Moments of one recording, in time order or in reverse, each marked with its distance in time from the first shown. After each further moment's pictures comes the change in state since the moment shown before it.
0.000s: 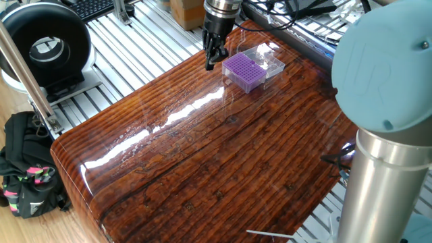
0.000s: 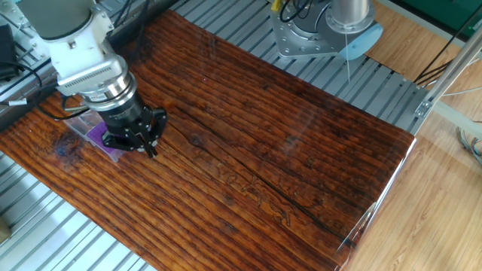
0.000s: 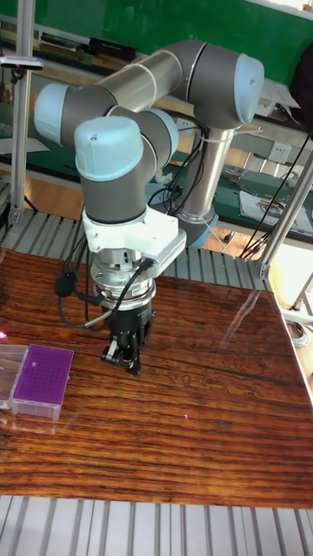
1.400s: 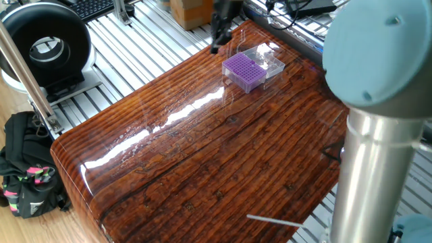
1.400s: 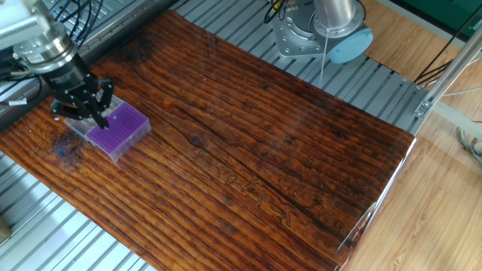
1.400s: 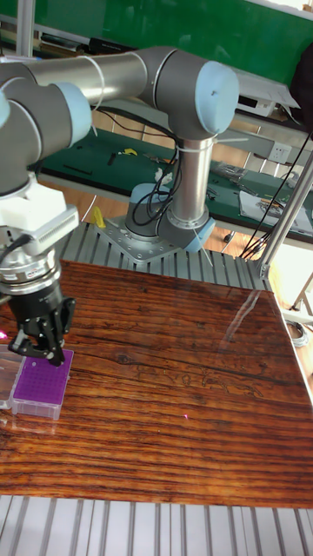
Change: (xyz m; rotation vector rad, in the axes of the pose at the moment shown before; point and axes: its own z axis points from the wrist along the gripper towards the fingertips) arm 0.109 -0.071 -0.043 -0.029 -0.024 -0.042
